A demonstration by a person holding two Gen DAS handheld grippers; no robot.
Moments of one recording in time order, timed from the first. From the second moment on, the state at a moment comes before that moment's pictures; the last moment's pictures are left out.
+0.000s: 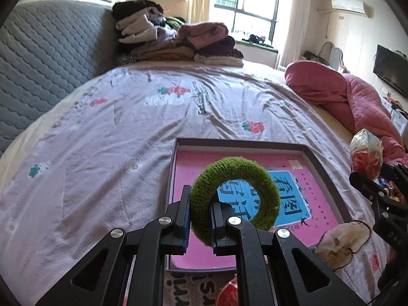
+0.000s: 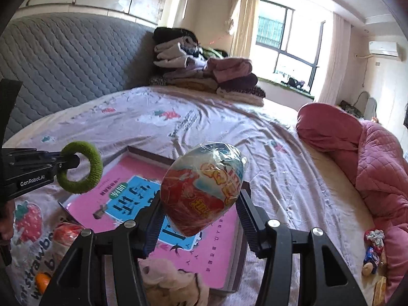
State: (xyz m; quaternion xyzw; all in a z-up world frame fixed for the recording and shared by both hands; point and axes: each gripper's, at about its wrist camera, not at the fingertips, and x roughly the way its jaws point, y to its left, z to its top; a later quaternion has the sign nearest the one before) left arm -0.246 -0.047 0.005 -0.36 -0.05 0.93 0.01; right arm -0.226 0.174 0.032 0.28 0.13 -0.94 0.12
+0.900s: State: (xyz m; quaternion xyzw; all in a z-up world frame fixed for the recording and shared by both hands) left arm -0.284 -0.039 -0.065 -0.45 -0.04 0.89 0.02; right arm -0.280 0.189 -0.052 0.43 0.11 -0.89 0.13
